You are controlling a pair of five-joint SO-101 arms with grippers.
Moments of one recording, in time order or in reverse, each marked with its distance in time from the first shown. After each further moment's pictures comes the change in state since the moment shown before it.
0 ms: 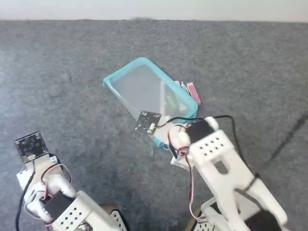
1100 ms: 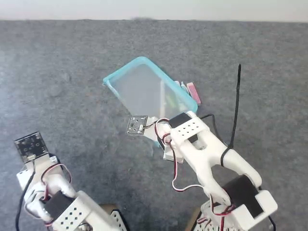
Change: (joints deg) left arm 0.0 0.0 0.0 0.0 0.0; right arm 0.1 22.9 -2.1 -18.7 7.8
